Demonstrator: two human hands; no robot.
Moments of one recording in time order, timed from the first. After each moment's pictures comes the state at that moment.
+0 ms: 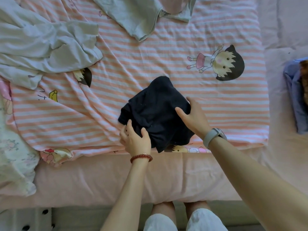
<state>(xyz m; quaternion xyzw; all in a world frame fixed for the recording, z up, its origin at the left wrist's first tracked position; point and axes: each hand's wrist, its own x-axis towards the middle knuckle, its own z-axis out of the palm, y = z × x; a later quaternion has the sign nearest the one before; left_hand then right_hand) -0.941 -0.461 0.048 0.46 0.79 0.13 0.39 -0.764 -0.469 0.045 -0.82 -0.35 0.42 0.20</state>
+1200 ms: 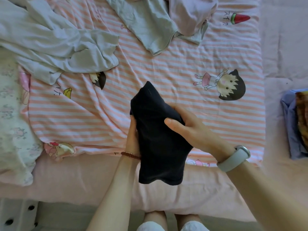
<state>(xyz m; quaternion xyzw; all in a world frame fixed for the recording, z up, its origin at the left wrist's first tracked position) -0.947 -0.436 0.090 0.10 0.43 0.34 0.83 -0.792 -0.449 0.166 -0.55 -0.49 0.60 0.31</state>
